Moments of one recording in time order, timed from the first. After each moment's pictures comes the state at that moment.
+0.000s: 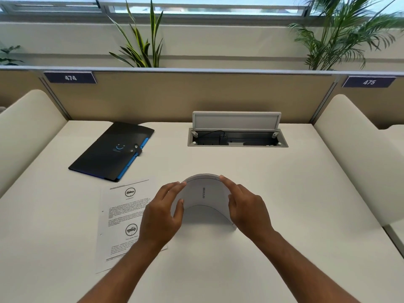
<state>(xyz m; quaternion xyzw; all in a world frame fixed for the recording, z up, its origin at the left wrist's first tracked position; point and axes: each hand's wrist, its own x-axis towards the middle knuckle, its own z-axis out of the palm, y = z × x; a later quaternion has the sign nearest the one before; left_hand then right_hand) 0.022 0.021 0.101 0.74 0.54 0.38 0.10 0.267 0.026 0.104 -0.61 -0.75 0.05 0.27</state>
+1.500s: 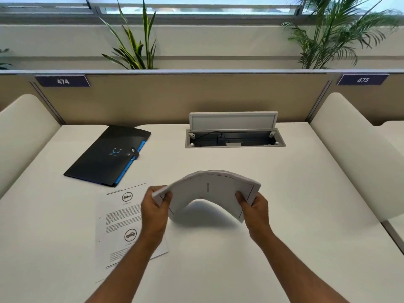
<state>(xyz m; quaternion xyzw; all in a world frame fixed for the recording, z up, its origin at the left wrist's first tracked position) 0.016 0.049 0.079 0.43 0.57 0.57 0.41 0.281 0.043 0.047 -0.60 -0.36 0.44 0.56</state>
